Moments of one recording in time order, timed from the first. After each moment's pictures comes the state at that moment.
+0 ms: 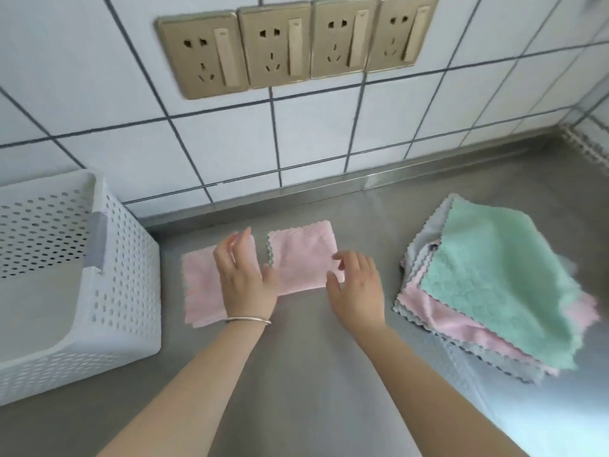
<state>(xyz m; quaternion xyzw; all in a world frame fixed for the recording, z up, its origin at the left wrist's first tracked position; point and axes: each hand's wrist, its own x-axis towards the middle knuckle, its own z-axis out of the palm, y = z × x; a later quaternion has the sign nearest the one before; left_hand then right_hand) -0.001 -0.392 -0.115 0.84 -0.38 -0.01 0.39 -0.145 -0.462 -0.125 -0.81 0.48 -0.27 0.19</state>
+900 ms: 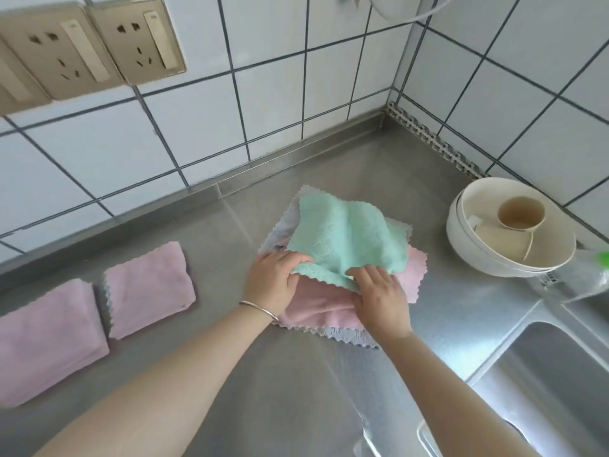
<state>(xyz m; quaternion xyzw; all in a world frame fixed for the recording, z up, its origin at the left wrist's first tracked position) -0.246 -0.532 -0.112 0.62 -0.73 -0.13 0.27 -0.446 -0.529 -0.131 -0.80 0.57 -0.19 0.01</state>
